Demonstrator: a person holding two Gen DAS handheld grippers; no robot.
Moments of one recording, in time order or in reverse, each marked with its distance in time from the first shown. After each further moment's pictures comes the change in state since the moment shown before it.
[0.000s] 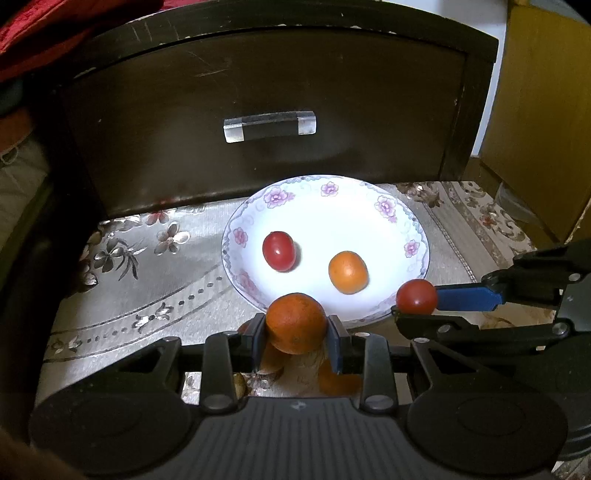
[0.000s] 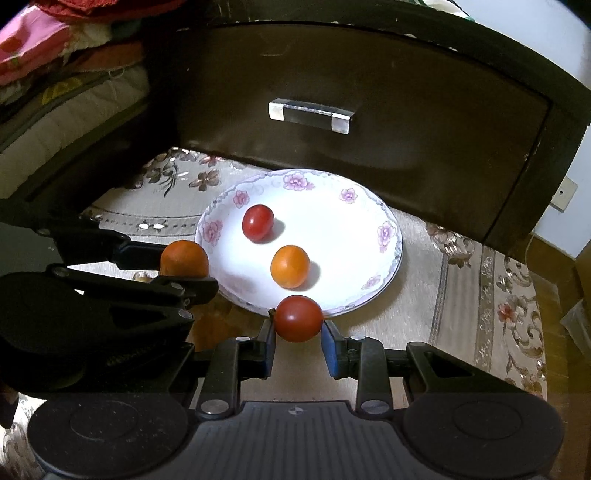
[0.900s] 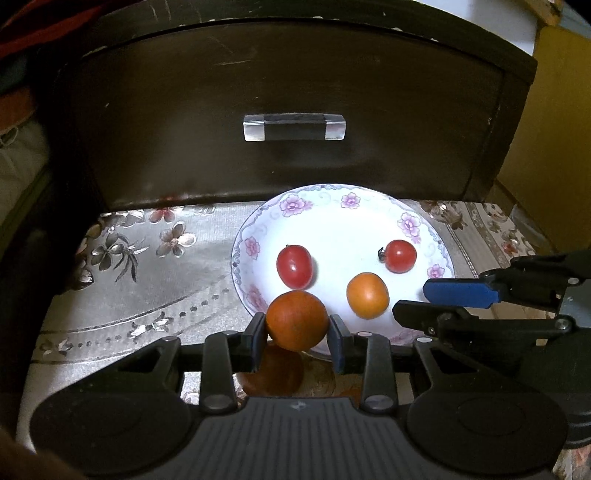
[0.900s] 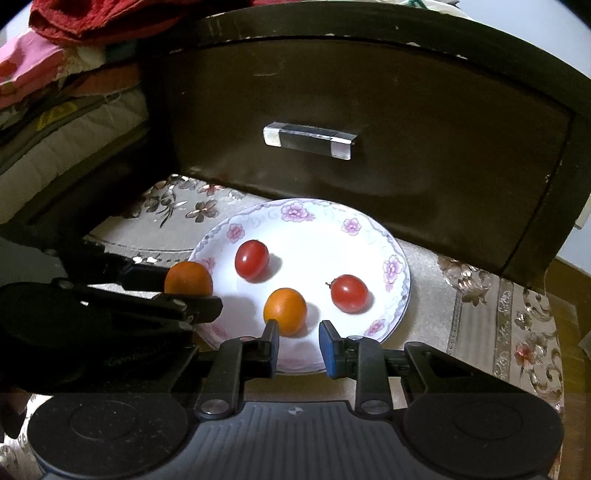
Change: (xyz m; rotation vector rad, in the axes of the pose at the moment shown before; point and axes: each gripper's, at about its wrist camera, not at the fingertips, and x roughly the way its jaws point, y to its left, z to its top) left arm 0.021 0.013 0.013 -0.087 0.000 0.005; right arm 0.021 -0.015 0.013 0.004 -0.081 0.056
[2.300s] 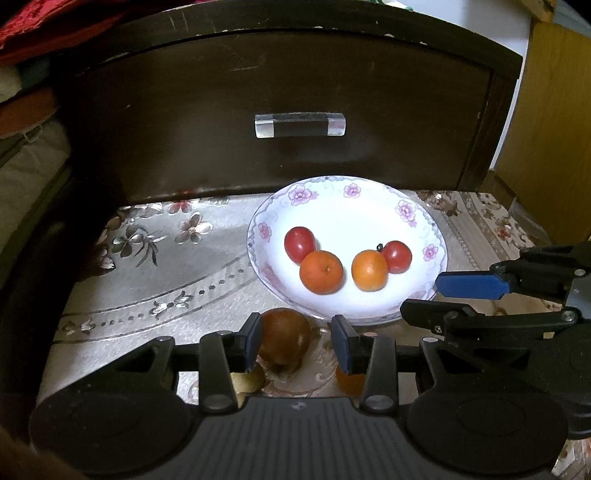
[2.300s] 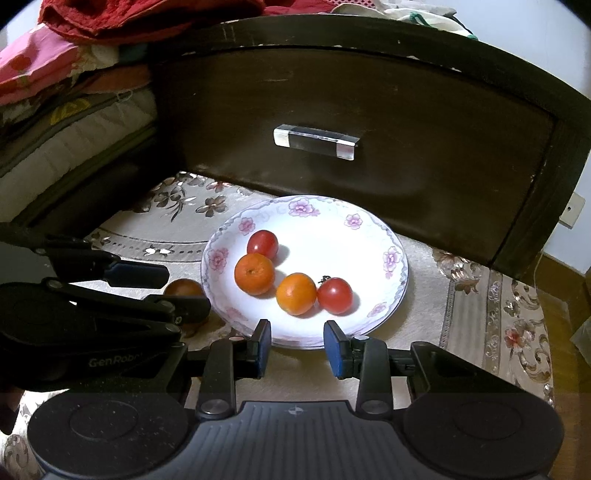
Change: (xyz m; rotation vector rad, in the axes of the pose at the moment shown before) left arm -0.027 0.002 -0.017 0.015 -0.004 0.027; right arm -0.021 0.014 -0.008 -0.012 0.002 -0.020
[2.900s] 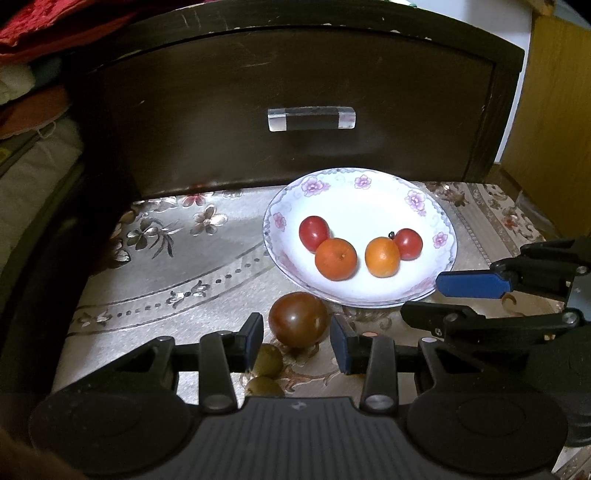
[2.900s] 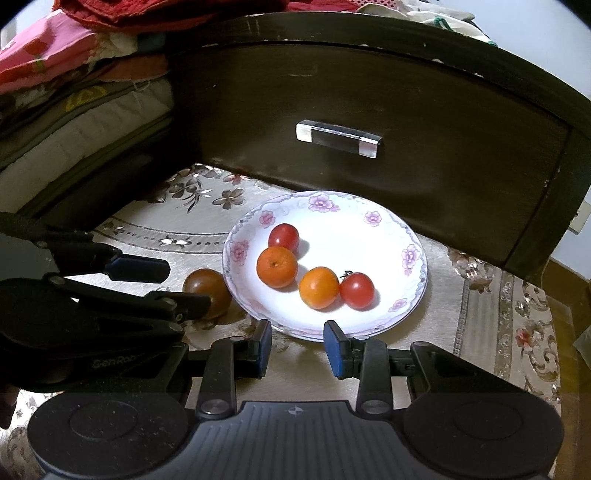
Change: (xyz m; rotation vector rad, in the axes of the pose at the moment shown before) left arm -0.006 0.005 -0.008 0.009 0.008 0.028; right arm -0.001 0.014 -0.002 -0.028 0.012 0.014
